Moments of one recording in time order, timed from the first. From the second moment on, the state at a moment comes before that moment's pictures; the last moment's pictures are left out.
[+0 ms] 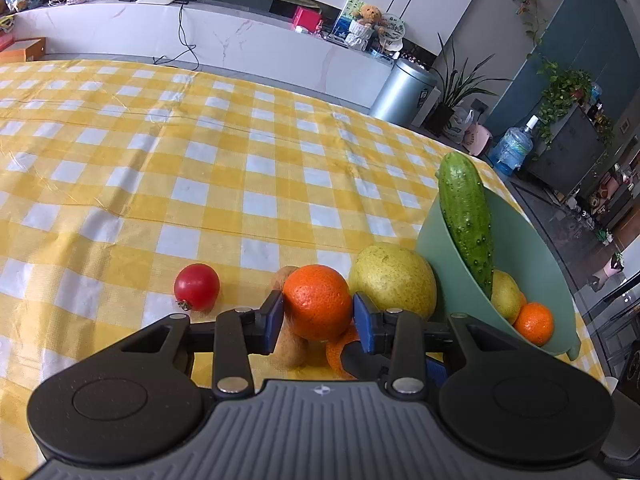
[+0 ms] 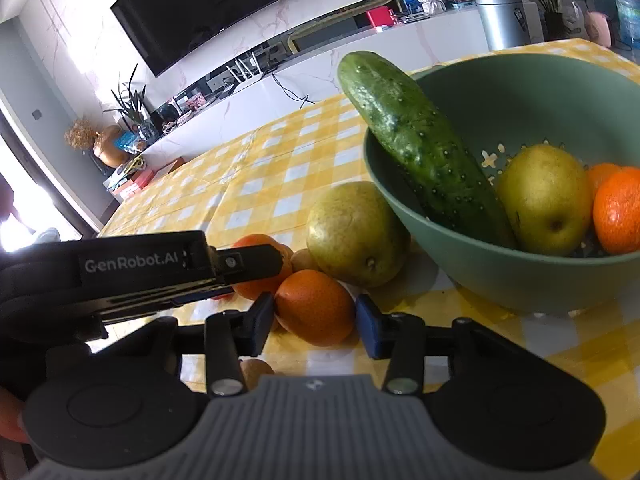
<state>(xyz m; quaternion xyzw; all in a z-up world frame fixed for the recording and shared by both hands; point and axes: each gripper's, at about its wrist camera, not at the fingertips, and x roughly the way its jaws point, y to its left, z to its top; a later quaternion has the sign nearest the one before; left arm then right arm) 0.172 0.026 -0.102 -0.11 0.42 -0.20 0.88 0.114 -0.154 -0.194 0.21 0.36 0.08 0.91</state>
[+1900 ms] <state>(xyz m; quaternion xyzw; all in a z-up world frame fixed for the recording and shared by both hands) 0.101 -0.102 -0.015 0.02 0.37 -0.30 0.88 0.028 -0.283 -0.088 0.07 0.28 0.01 0.96</state>
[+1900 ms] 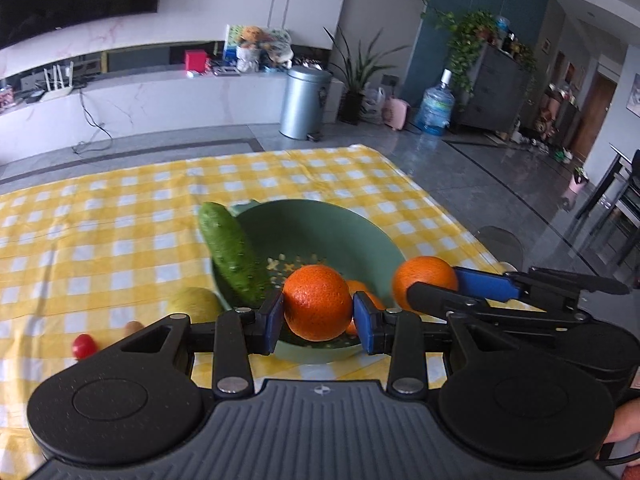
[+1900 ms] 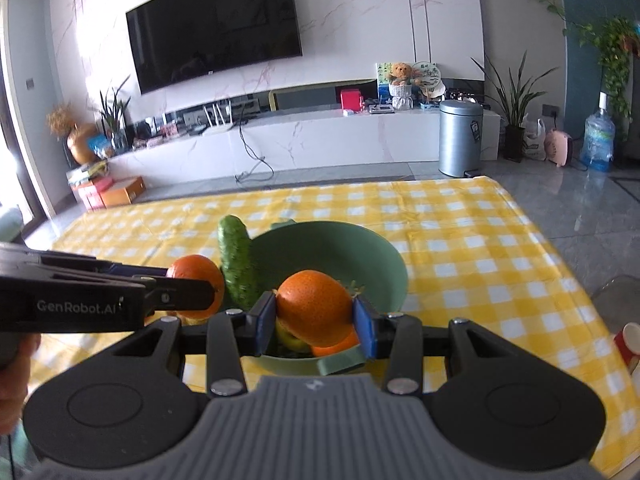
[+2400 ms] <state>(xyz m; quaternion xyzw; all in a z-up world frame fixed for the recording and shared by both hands) 0.132 -0.125 -0.044 0.02 0.41 -0.31 0.86 0.074 -0.300 -0.104 0.01 0.32 0.01 0.95</state>
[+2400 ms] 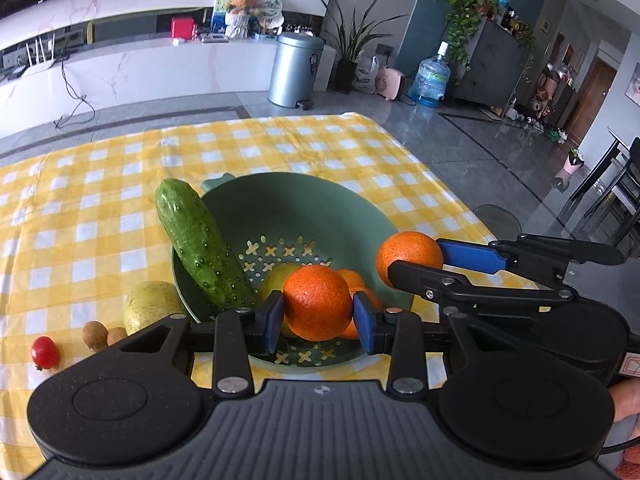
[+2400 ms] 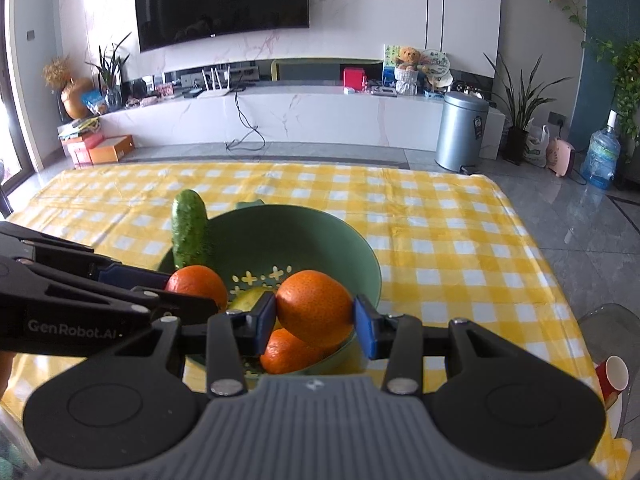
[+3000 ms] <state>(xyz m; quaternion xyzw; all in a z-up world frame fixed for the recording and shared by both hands) 0.160 -0.129 -0.060 0.01 0.43 -0.31 0.85 0.117 -0.300 -0.131 0.00 0.37 0.02 0.93</state>
